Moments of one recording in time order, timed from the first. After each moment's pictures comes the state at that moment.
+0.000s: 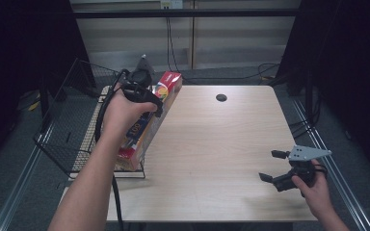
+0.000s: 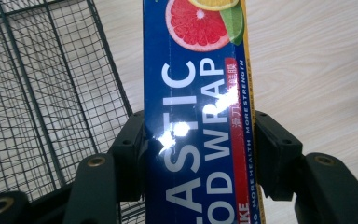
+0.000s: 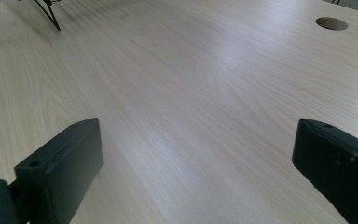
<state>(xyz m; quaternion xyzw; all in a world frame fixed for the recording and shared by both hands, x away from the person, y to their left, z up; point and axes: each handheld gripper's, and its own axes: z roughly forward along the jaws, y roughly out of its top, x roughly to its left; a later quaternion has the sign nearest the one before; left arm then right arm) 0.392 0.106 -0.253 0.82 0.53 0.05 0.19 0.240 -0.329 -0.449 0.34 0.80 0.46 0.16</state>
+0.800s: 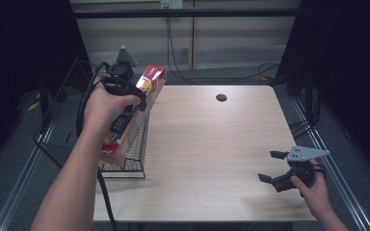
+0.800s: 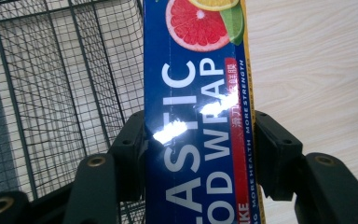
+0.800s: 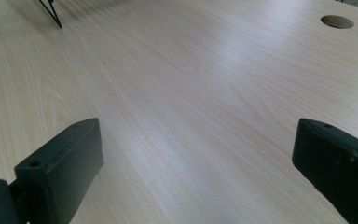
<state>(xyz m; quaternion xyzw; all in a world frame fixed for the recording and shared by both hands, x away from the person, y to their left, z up) 0.396 0.143 -0.234 0.81 0.56 0.07 0.19 0.241 -0.327 -0.450 0.33 0.81 0.46 0.16</state>
